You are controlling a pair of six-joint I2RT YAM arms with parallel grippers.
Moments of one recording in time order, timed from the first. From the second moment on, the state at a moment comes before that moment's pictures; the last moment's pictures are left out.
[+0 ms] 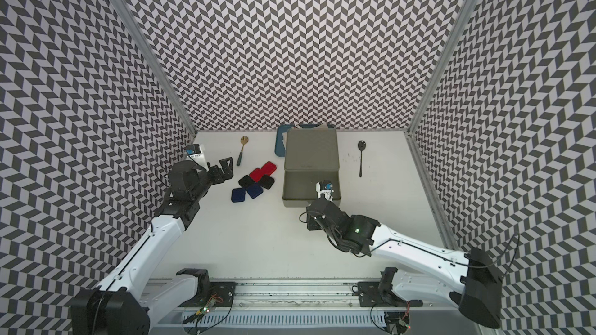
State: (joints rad) left arm -0.06 1.05 0.74 -0.03 0.05 -0.29; right arm 1.04 1.10 0.79 -0.42 0.34 0.79
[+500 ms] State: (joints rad) left arm -0.04 1.18 0.76 -0.12 0.05 -0.34; right arm 1.05 1.08 0.86 -0.49 0.36 0.75
